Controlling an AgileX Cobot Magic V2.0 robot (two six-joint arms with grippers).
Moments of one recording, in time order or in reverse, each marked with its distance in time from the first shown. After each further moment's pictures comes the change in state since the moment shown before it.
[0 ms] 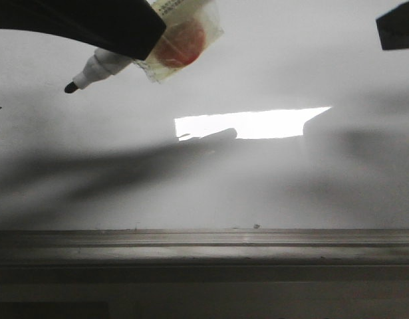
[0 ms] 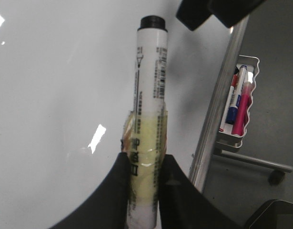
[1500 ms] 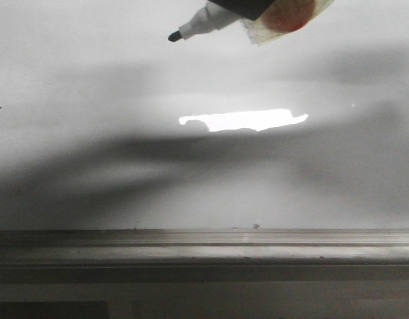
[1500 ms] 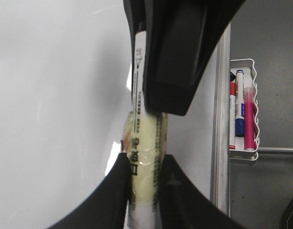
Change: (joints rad) left arm -0.097 0.187 -0.203 0.106 0.006 0.070; right arm 0.000 0.208 -0.144 0.014 0.220 -0.045
